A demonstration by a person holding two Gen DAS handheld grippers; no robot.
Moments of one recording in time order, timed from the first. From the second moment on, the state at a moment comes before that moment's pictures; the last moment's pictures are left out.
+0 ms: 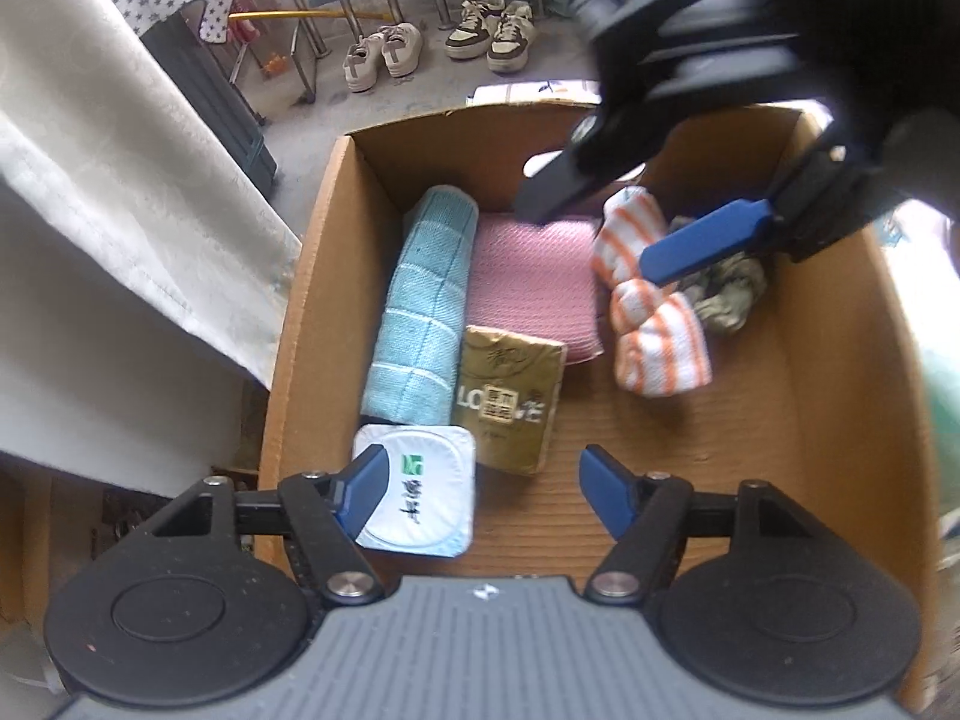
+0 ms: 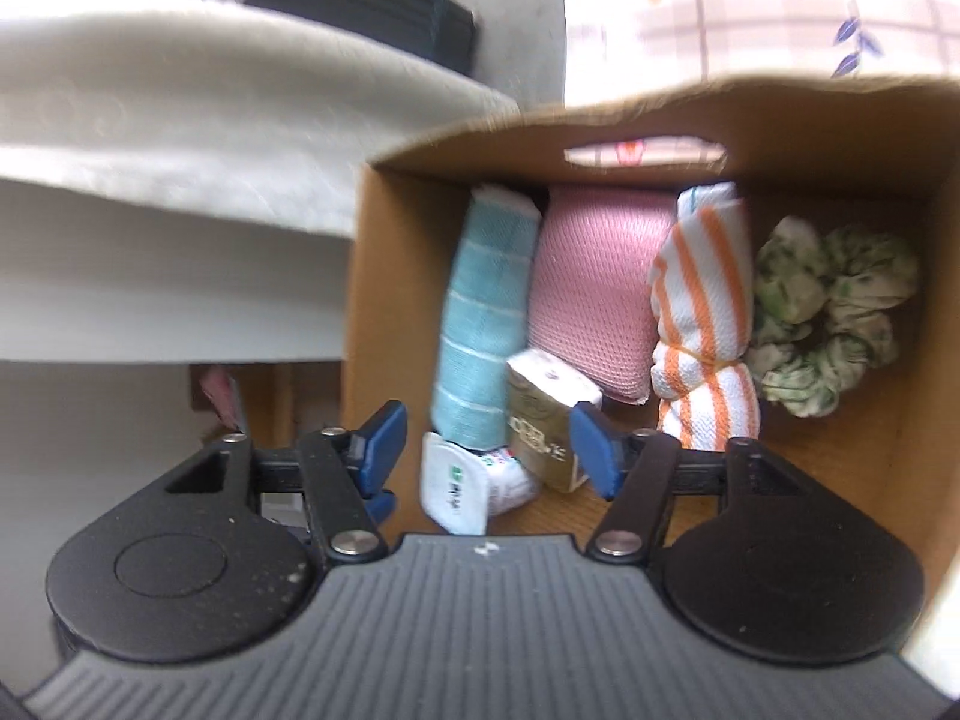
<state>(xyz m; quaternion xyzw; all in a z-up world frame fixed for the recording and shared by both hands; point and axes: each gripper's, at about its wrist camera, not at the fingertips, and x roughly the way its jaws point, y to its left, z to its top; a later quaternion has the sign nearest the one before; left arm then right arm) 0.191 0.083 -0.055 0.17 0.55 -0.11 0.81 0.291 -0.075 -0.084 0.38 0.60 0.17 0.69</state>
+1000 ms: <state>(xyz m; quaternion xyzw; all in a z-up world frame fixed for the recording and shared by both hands) 0.073 -0.050 0.039 0.03 0.53 -0.10 0.84 0.108 -0.266 0.041 0.40 0.50 0.16 0.75</state>
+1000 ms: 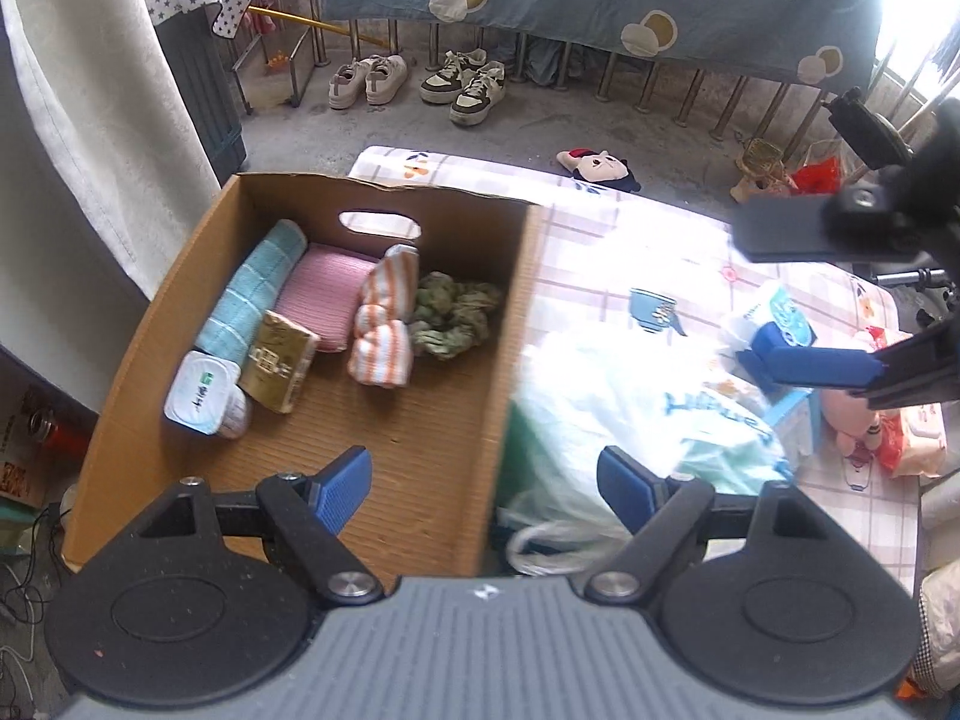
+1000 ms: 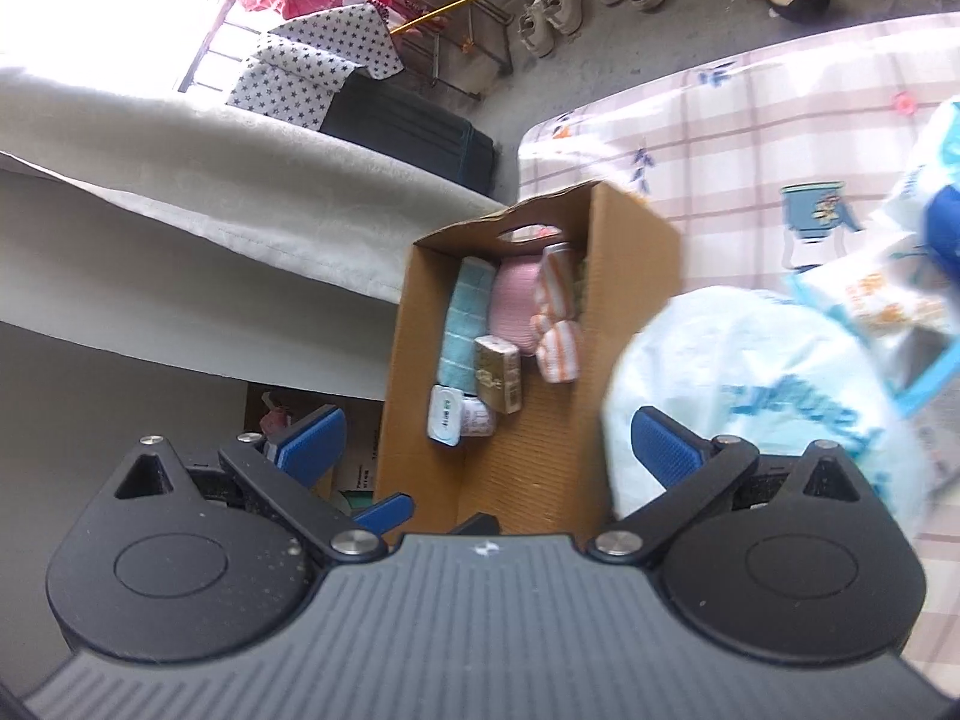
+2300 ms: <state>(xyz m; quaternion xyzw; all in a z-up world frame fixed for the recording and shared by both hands) 0.021 -0.335 -0.064 0.35 0.48 -0.26 0.76 -0.024 -0.519 -0.060 0.44 0.51 0.05 0.74</state>
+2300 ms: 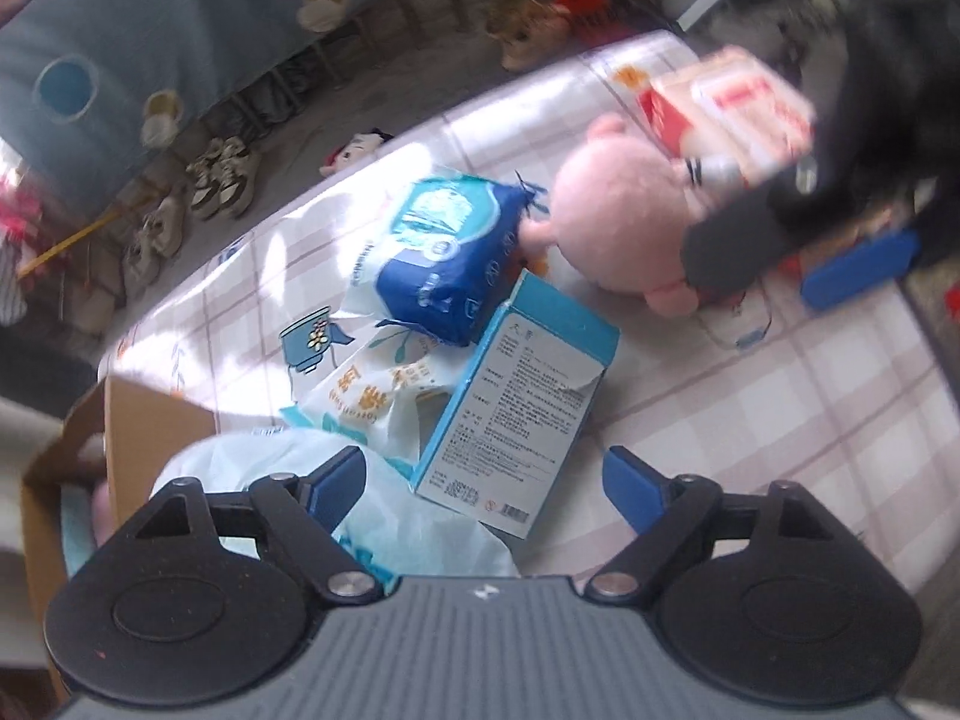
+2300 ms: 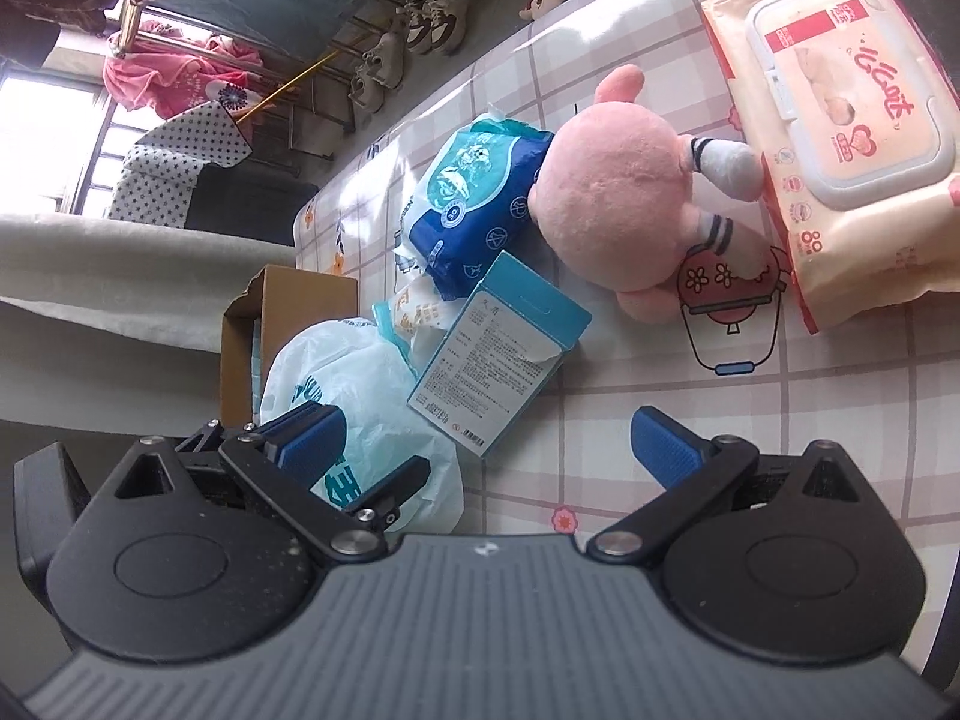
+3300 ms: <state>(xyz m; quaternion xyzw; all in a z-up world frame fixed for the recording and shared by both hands) 0.038 -0.391 -0.118 0.43 0.50 -0.28 0.70 0.027 -0.583 -0.054 0.42 0.48 0.06 0.77</state>
